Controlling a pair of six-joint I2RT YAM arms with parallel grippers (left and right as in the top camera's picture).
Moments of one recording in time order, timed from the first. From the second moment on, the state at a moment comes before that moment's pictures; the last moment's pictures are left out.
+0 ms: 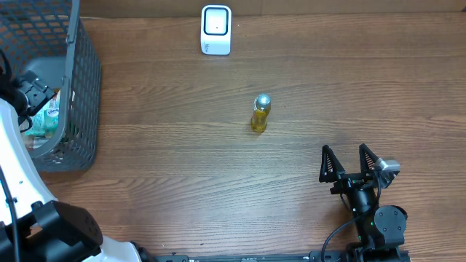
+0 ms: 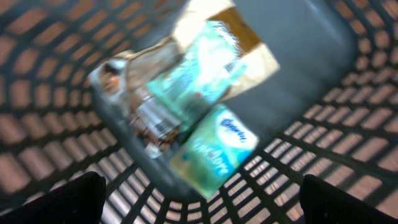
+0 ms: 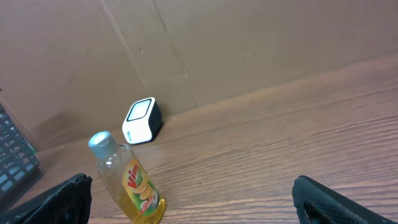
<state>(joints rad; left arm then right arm) 0.53 1.71 1.77 -1.16 -0.11 -0.35 0.09 0.01 0.02 -0.03 -0.07 0.36</state>
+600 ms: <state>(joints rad) 0.54 1.98 1.75 -1.15 0.02 -0.12 0.09 0.01 0.02 -0.03 -0.07 0.36</state>
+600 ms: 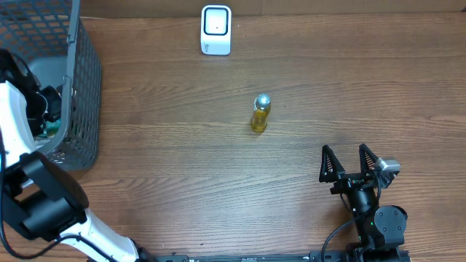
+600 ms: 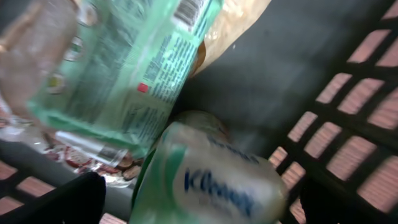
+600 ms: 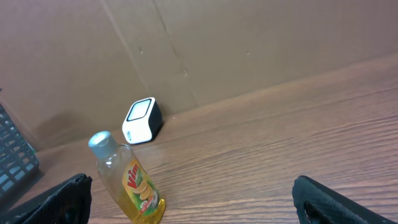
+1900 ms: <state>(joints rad) 0.54 2.10 2.44 -1.50 0.13 -0.15 0.09 0.01 0.02 -0.03 -0.07 0.36</state>
